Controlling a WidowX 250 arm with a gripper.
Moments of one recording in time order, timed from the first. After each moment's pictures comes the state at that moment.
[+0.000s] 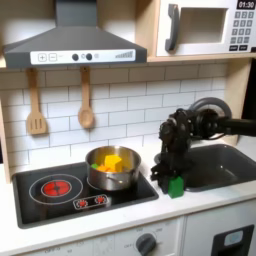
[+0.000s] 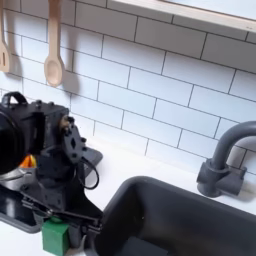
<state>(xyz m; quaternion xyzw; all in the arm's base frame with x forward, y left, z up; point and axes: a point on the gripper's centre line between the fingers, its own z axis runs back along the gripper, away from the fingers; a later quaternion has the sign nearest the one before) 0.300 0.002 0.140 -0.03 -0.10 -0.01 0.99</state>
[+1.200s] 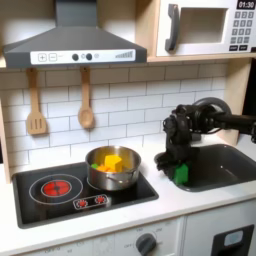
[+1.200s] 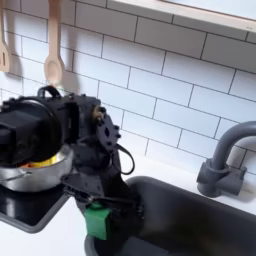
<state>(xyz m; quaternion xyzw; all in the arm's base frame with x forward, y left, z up) 0.339 -0.037 0.140 -0.09 -0.14 -0.01 0.99</state>
